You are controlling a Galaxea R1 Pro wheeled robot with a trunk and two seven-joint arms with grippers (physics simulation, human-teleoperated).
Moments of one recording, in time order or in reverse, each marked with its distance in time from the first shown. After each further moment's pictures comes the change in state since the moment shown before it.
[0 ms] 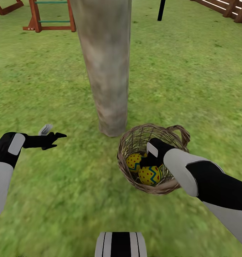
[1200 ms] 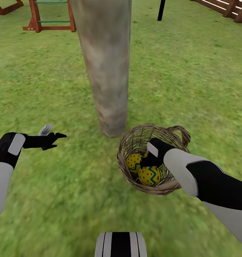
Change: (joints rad) left arm 0.000 0.000 0.000 0.006 0.002 -0.002 0.000; right arm 0.000 -0.001 -0.006 -0.001 -0.006 0.007 0.001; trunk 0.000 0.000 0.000
